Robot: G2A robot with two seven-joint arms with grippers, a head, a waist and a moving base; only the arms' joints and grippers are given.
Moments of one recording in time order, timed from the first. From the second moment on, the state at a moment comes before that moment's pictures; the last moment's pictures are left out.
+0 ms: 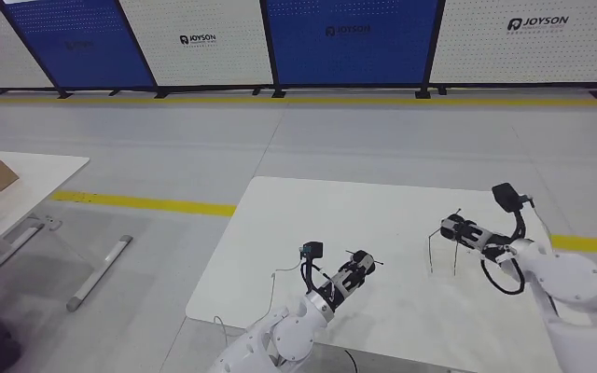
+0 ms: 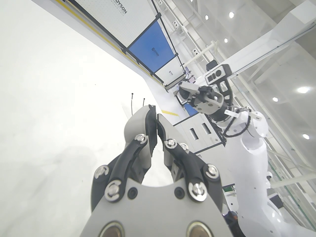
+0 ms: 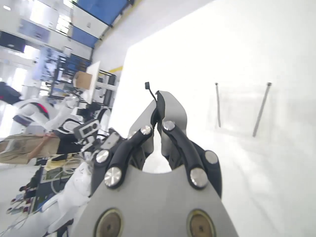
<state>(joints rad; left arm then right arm) 1.45 -1.28 -0.91 -1.60 0.27 -0.16 0.09 -1.20 -1.04 1.36 -1.70 -0.20 0.19 0.80</state>
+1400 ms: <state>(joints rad) 1.45 -1.28 -0.91 -1.60 0.27 -0.16 0.09 -1.36 -1.09 1.14 -1.84 -0.51 0.32 0.34</state>
